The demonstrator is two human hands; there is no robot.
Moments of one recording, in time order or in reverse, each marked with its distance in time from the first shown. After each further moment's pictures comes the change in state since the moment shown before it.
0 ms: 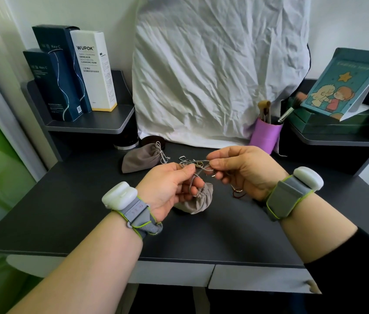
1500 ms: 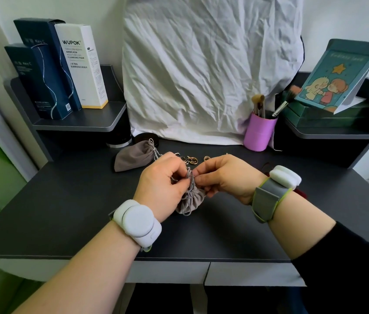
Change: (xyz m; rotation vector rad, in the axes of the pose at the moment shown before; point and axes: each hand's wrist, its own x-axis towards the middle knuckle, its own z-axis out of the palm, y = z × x) left_hand 0.007 -0.022 -0.007 0.846 0.243 0.770; right_hand 0.007 0.020 0.008 -0.351 -0.108 0.062
